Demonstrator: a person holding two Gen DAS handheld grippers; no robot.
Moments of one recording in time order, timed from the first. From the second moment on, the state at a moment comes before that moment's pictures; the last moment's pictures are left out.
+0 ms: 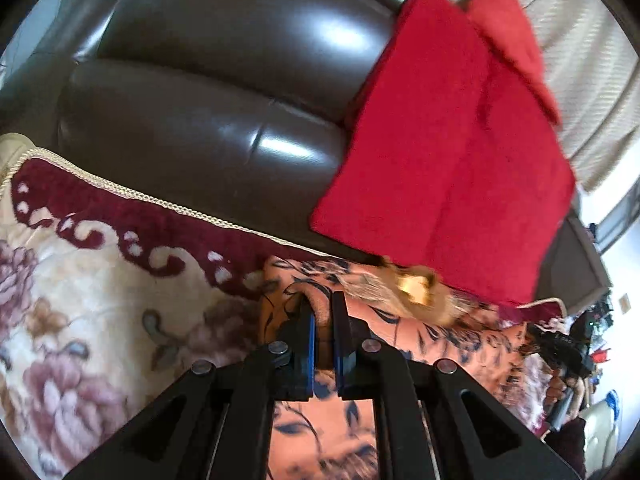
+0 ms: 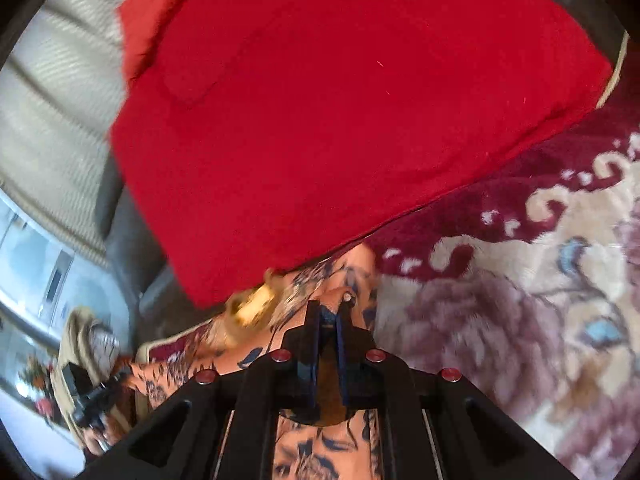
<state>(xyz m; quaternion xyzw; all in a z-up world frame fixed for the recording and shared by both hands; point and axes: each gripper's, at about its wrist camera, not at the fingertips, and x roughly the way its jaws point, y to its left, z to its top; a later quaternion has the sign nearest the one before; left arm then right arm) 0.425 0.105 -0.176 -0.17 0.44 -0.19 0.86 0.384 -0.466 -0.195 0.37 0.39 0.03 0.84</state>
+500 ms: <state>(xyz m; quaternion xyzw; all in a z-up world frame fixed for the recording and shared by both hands) 0.394 0.112 -0.189 -0.21 0.38 -0.09 0.90 0.345 -0.492 -0.200 0.44 0.29 0.05 0.85</state>
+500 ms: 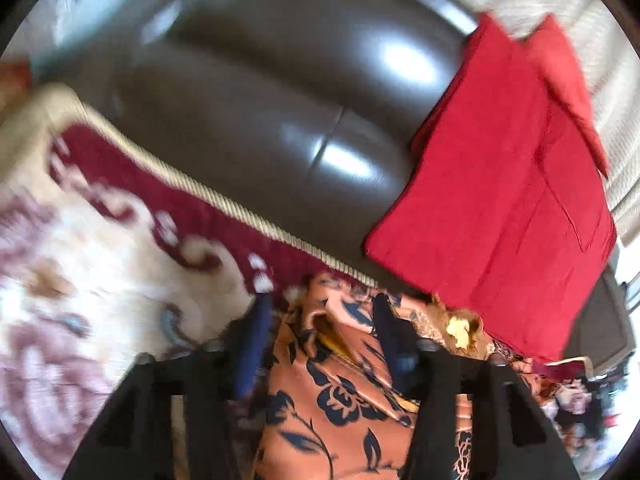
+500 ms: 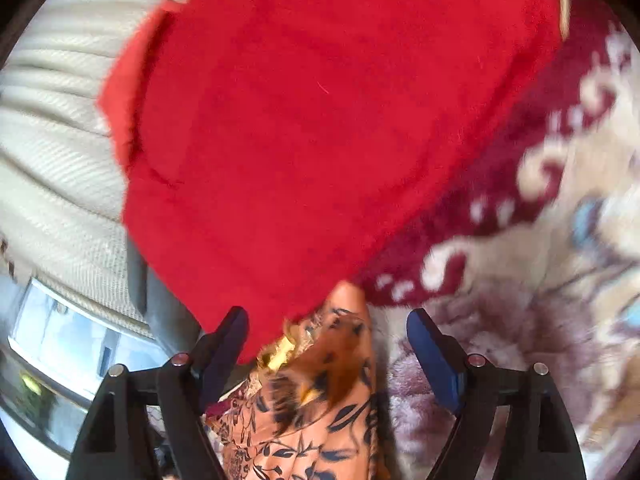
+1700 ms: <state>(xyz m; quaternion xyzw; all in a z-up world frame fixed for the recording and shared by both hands) 0.391 -0.010 -0.185 -0.17 0.35 -0.16 0.91 0.379 -0.364 -0.195 0.24 0.32 0.06 0.91</state>
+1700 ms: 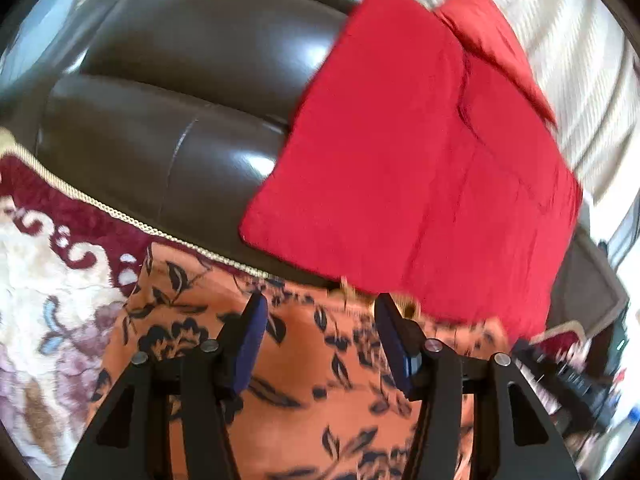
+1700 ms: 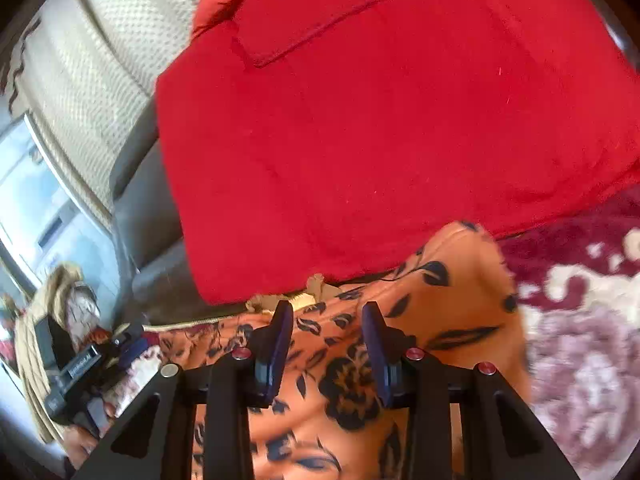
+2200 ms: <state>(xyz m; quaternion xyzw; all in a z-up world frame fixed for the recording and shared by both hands) 0.341 -0.025 -0.250 0.02 0.43 -0.07 0.90 0.301 -0.364 -0.229 0.16 0.43 0.01 0.89</state>
